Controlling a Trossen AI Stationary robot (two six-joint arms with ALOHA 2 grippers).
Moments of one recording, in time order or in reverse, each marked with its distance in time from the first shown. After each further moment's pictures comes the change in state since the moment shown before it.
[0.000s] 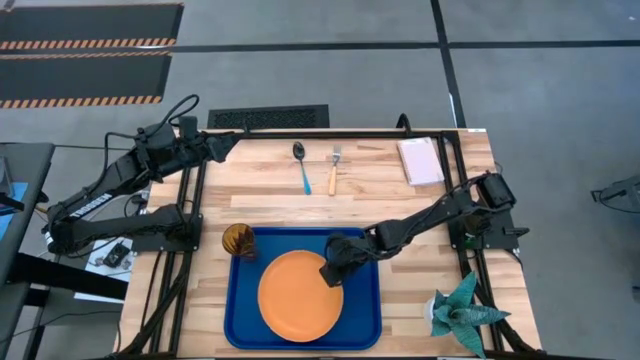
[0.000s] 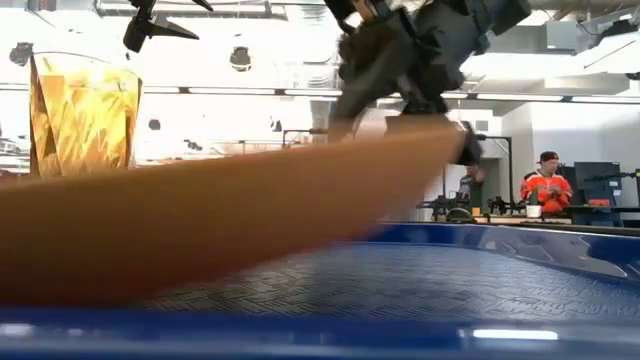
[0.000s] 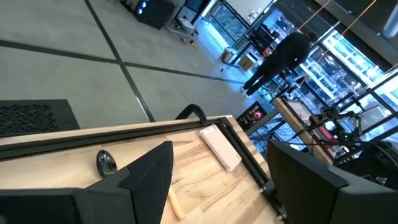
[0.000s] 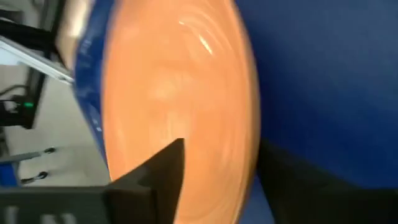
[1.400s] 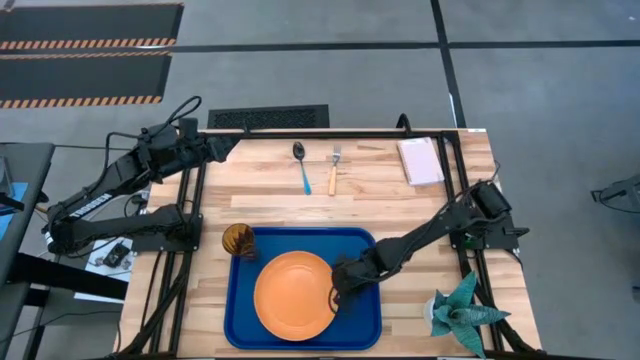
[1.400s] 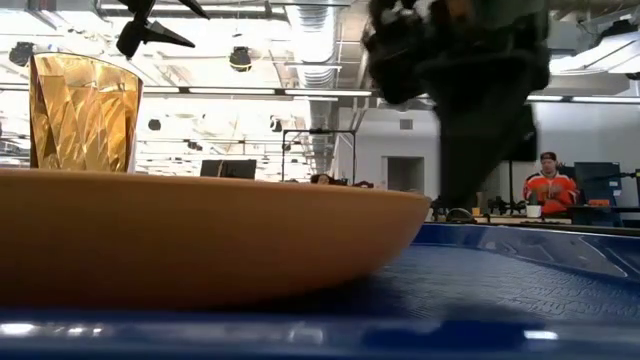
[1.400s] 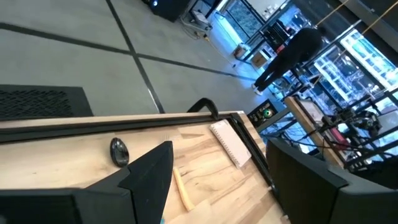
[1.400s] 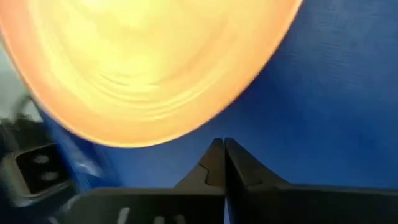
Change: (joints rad) left arm 0.000 0.000 0.000 -0.058 -0.027 -0.042; right arm 0.128 0.071 0.097 -0.289 -0.044 -0.136
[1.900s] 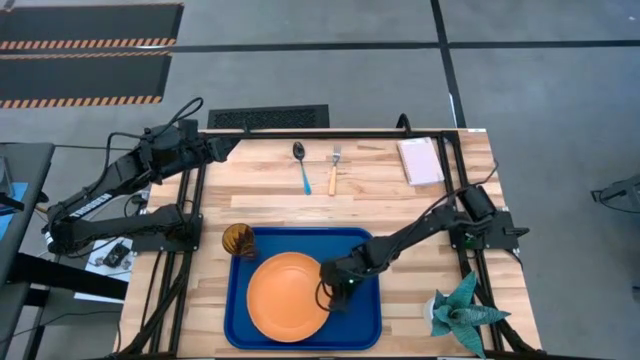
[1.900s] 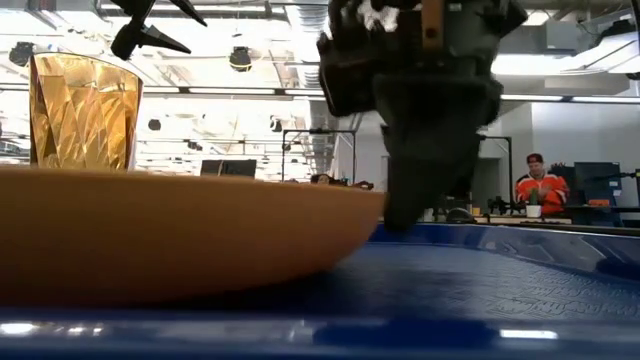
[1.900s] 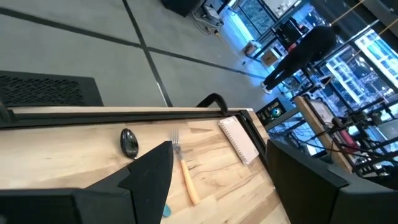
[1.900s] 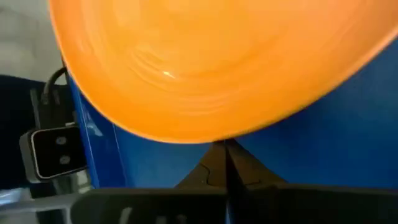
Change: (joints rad) left arm 0.000 0.000 0.000 -0.047 -0.021 -0.038; right arm -0.064 0.098 0.034 0.163 -0.146 -0.268
